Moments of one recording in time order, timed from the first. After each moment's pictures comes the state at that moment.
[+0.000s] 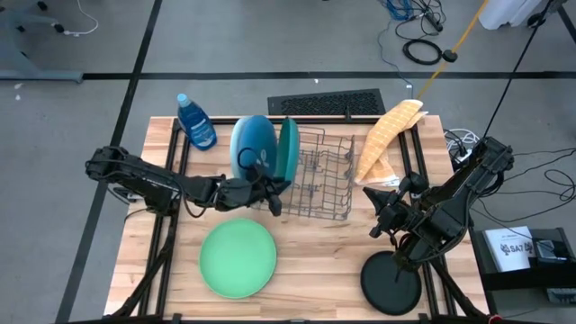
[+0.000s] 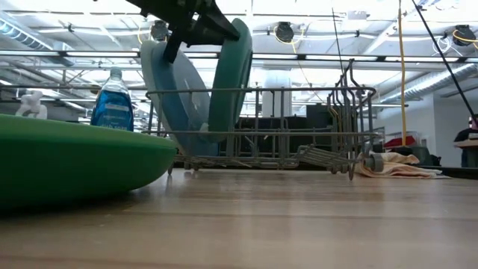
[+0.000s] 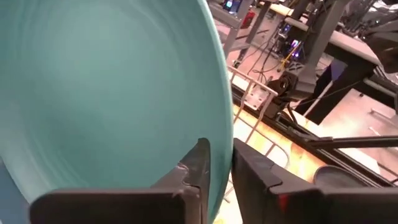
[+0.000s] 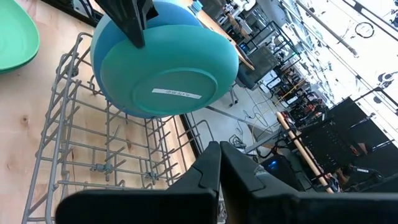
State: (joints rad) left arm -0.18 1.41 0.86 0.24 -0.56 -0.55; right arm 0.80 1.29 1.16 -1.30 1.36 0.69
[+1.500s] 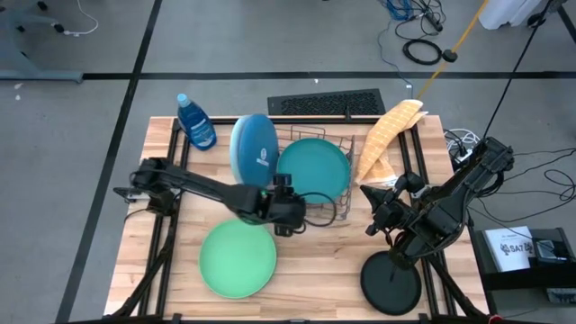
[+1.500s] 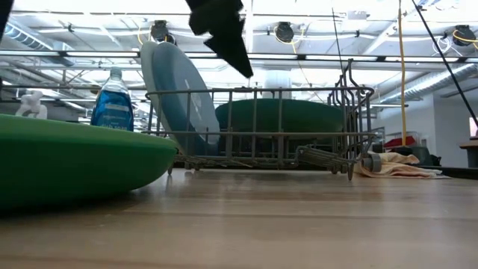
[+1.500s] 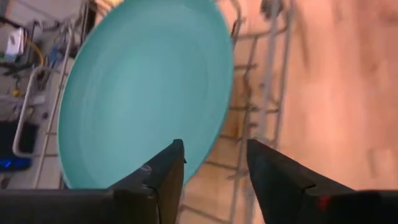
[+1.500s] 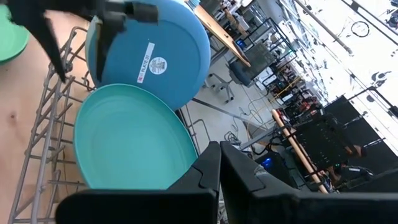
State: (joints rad) left arm -0.23 1.84 1.55 -0.76 -0.53 0.04; right arm 0.76 1.29 1.16 -1.22 1.36 0.59
